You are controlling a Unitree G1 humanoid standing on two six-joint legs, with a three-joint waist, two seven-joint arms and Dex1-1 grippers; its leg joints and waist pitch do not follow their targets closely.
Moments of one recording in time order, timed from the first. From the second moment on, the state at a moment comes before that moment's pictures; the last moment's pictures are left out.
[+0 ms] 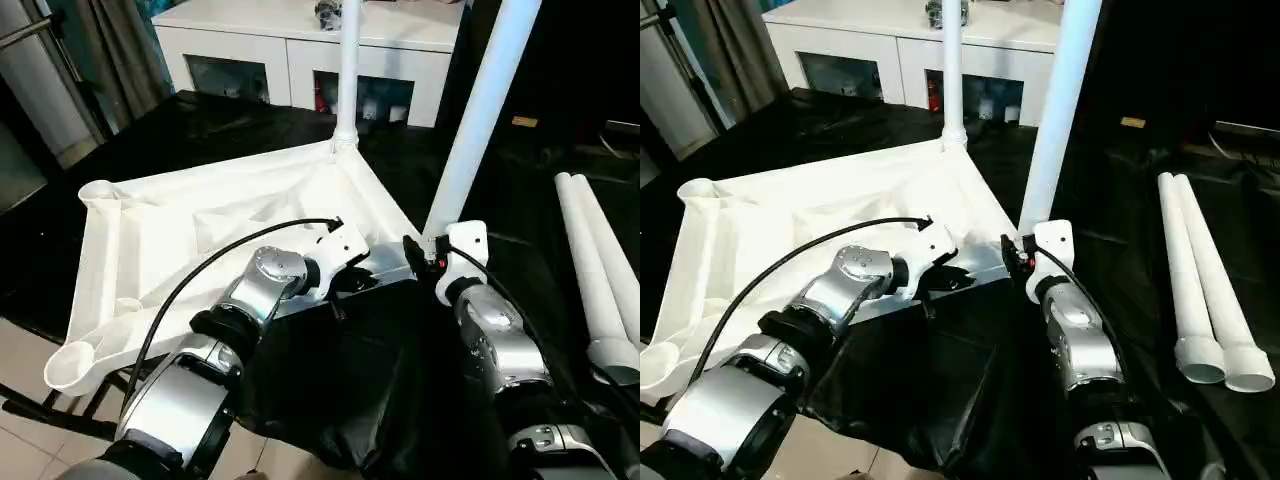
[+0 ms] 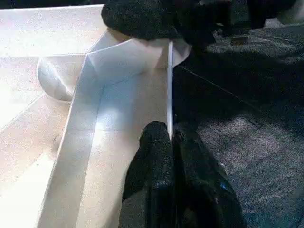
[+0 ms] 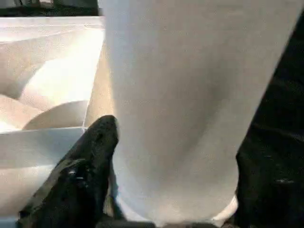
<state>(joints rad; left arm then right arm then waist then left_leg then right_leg) -0.82 0.05 -0.26 0.99 0.13 0.02 -0.84 -0.44 -0.12 -0.05 0.61 0.07 -0.02 0.23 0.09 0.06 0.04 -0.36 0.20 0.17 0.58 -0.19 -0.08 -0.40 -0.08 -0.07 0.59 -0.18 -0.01</state>
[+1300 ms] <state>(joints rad) -0.58 0.61 0.07 0.52 0.13 0.29 -0.63 -0.21 -0.23 0.11 0.13 0.12 0.38 0.41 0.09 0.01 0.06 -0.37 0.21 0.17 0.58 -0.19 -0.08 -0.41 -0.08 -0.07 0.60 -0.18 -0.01</state>
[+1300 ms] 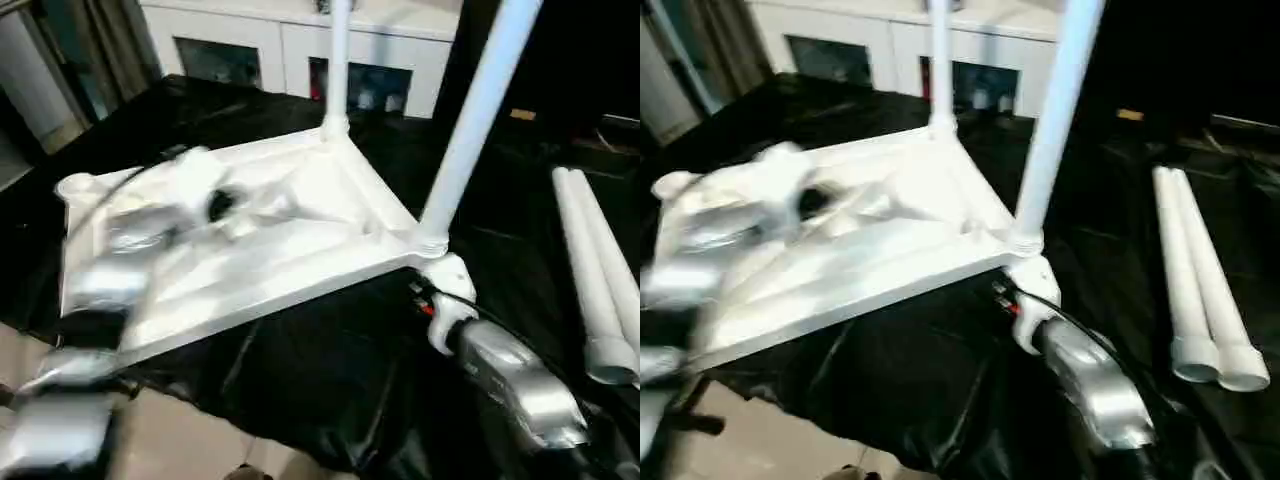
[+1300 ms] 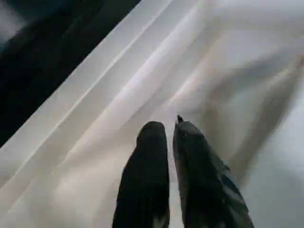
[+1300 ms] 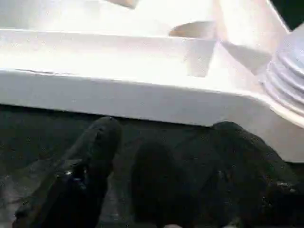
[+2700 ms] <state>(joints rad) -0.60 0.39 -0.21 0.53 0.03 0.45 -1.07 -0.46 -0.19 0.08 0.53 0.06 0.29 0.34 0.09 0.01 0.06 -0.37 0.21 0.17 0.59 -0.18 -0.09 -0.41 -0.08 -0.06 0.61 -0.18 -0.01</state>
